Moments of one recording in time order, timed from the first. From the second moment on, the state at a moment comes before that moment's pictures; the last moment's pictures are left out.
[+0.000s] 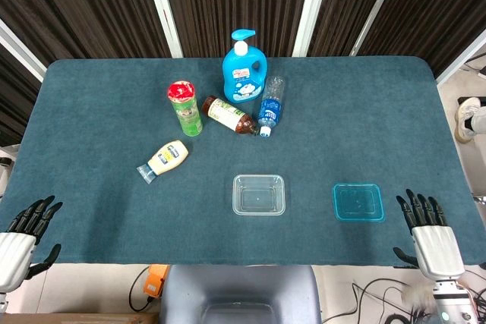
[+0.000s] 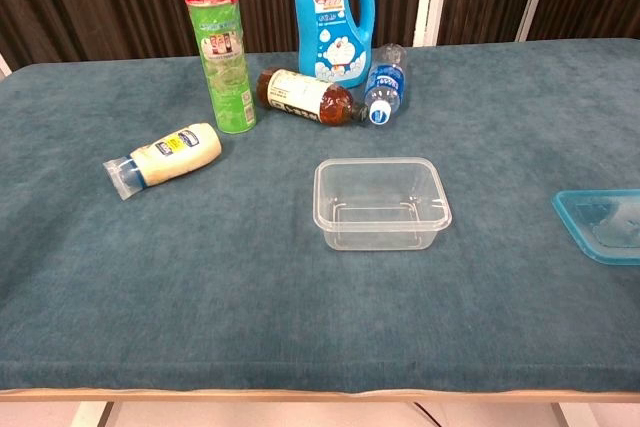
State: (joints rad) left arm -0.07 -1.02 0.07 -1.60 1.68 1.53 -0.06; right arm 0.01 -1.19 -0.01 -1.64 -1.53 1.48 -0.34
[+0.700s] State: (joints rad) left arm -0.08 -1.02 0.07 -1.60 1.68 1.51 -0.08; right arm 0.16 -1.14 0.08 -1.63 -1.34 1.17 -0.29
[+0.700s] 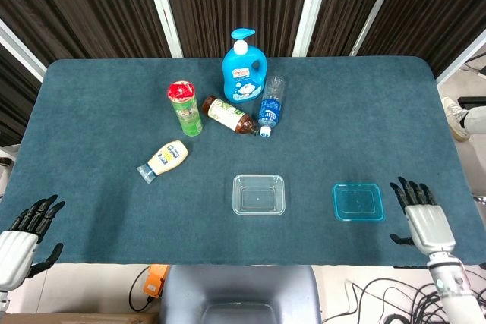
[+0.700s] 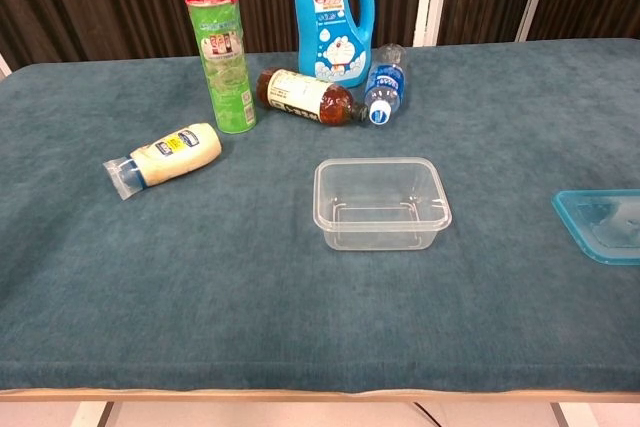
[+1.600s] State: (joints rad) left arm -0.08 -1.03 0.07 -1.60 1.68 1.50 -0.06; right arm 0.48 -1.18 0.06 -1.49 -1.03 0.74 -0.38
